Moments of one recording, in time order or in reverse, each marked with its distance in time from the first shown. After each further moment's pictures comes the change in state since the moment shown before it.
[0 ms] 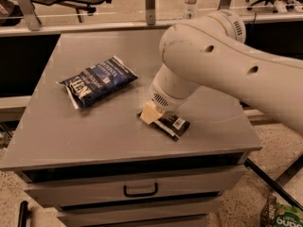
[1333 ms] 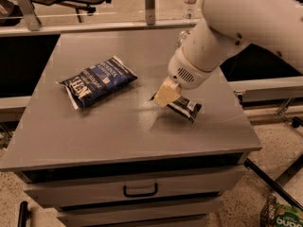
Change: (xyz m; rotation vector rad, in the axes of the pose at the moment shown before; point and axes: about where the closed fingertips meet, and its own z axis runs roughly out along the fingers) arm -0.006 -0.014 -0.044 -0.212 -0.065 -0.104
